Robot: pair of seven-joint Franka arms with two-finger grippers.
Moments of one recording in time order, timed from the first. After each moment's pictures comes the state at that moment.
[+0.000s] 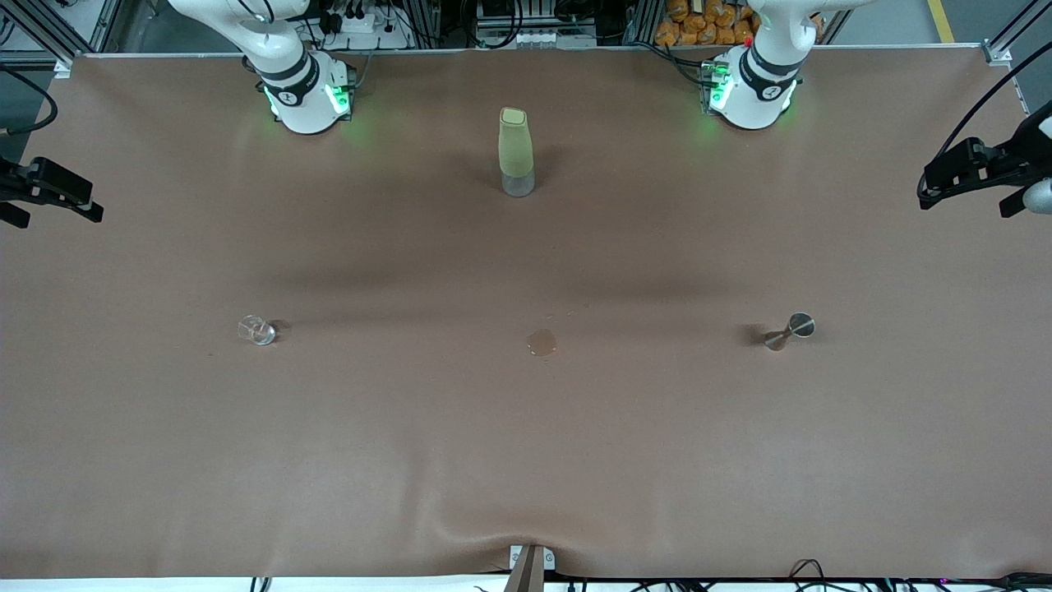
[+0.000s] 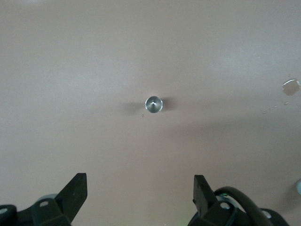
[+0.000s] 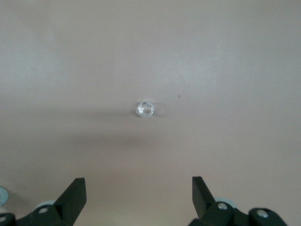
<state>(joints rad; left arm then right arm) 0.08 -0.01 -0.09 -1.51 -0.04 1.52 0.11 -0.01 -0.01 -0.10 -1.56 0.03 1.54 -0.16</state>
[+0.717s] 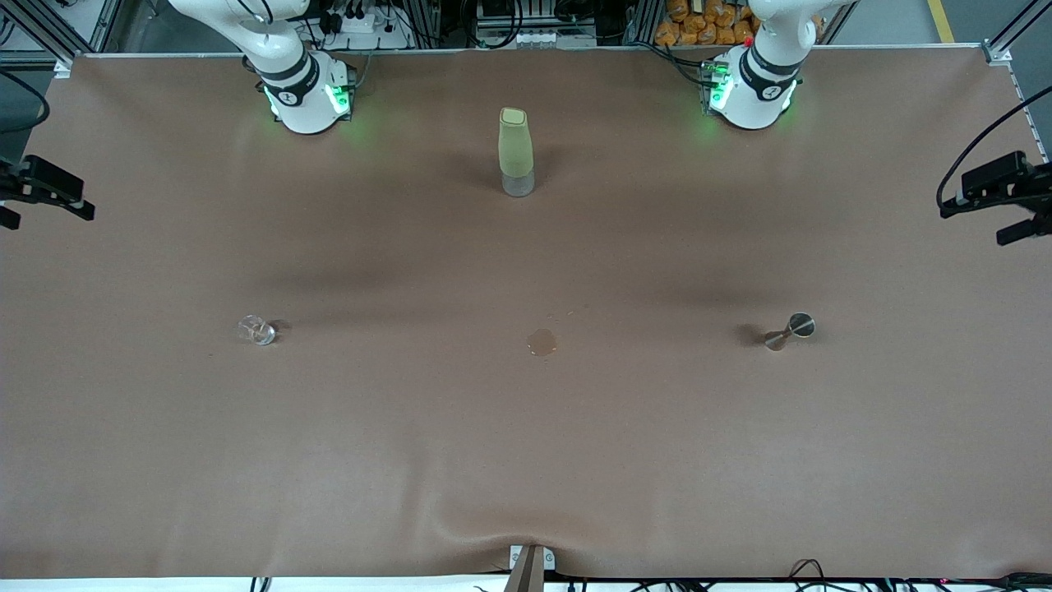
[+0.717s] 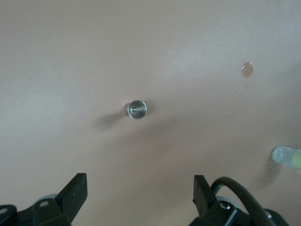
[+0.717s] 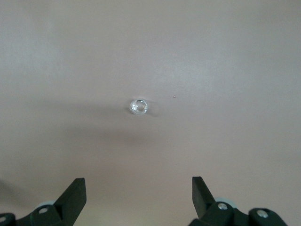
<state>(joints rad) 0.33 -0.01 -0.09 -1.73 -0.34 1.66 0.63 -0.05 -0.01 -0.11 -1.56 0.02 1.54 -0.35</state>
